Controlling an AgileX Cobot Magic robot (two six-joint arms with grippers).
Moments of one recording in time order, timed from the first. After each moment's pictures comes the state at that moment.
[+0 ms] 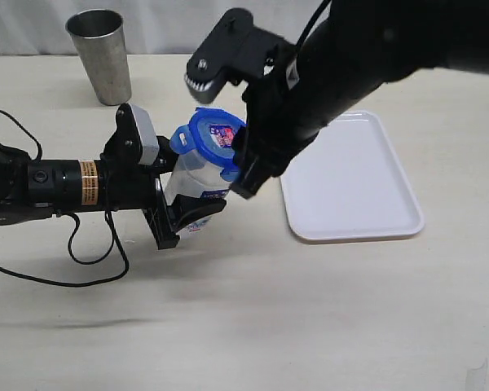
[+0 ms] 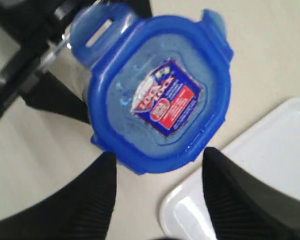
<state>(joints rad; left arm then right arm) -0.31 2.02 -0.72 1.05 -0.99 -0.25 0.71 1.61 -1.24 -0.04 0.76 -0.33</state>
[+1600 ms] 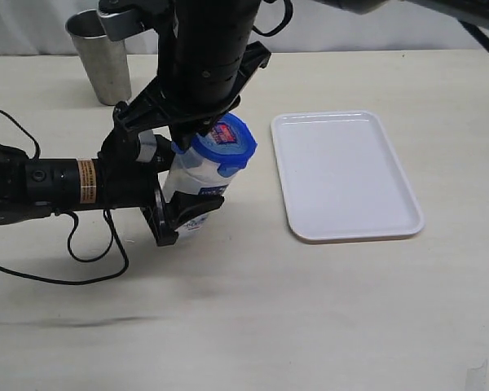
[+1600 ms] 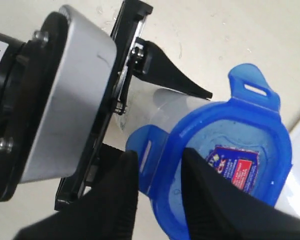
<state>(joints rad) -0.31 2.02 -0.72 1.04 -0.98 -0.26 0.81 1.99 -1.82 -0.04 1.20 0.10</state>
